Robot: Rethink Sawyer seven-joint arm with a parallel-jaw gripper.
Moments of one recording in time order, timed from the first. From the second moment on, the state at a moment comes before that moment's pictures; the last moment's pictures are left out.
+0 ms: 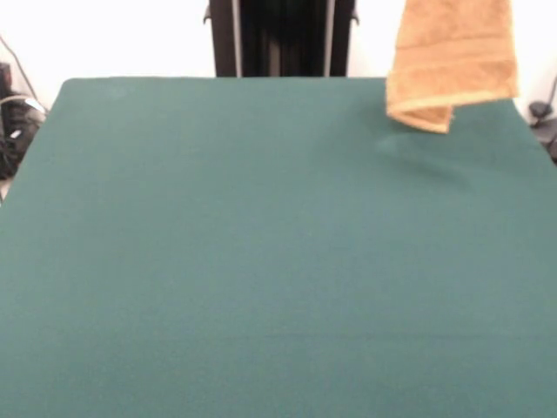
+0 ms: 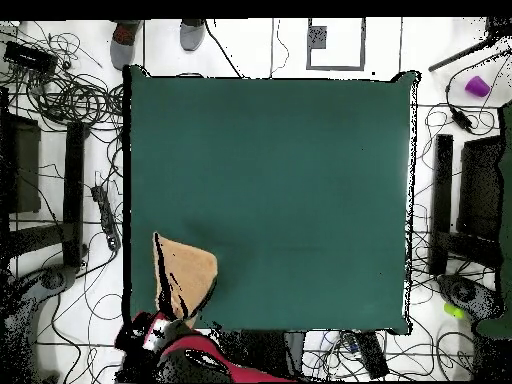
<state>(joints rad) -0.18 -1.54 0.12 2.26 0.36 0.95 1.90</state>
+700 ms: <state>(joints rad) -0.40 -1.53 0.12 2.16 0.31 0.98 1.90</state>
